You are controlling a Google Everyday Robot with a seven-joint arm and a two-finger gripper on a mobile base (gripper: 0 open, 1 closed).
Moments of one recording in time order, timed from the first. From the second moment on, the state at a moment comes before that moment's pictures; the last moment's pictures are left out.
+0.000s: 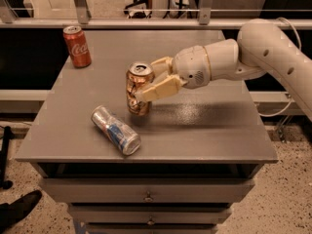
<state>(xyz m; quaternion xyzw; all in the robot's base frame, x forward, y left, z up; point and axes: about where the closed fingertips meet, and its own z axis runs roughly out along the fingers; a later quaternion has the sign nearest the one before) 0.536 0.014 0.915 -0.56 0.56 0.44 0.42</state>
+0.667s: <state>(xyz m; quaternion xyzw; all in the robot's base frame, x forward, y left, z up) 0.526 0.027 0.898 -0.58 0.55 0.45 0.39</state>
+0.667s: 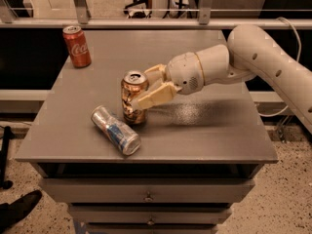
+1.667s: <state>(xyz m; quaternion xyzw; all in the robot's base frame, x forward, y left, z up) 0.516 0.027 0.892 -0.59 0.55 0.46 0.38</state>
